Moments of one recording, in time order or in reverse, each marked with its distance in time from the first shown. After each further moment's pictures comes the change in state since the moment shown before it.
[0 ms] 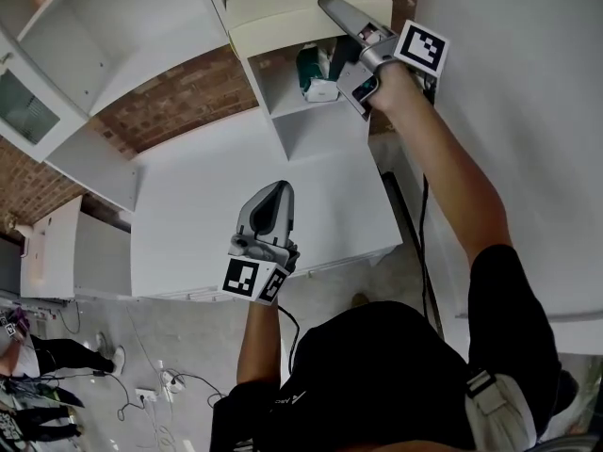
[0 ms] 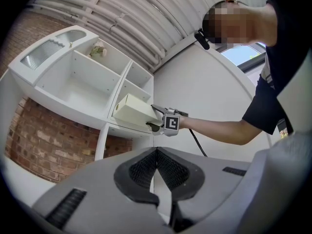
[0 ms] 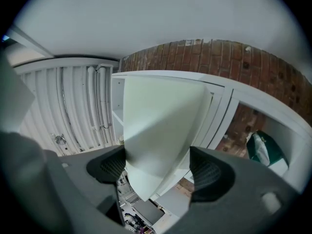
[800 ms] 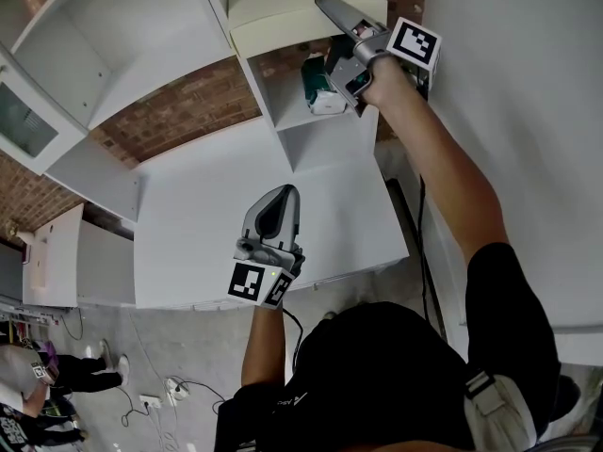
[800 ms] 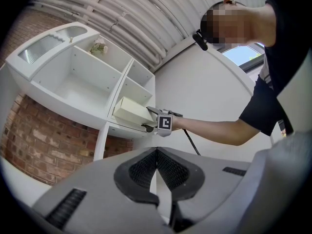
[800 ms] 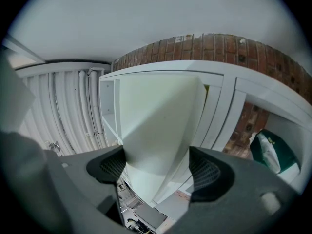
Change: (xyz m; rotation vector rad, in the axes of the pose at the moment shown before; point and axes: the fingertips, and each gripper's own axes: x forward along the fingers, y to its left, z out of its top) left arm 0.024 0.022 -0.006 -0.004 -0.009 -0.017; right arm 0.040 -0.035 0.013 0.072 -0.031 -0.028
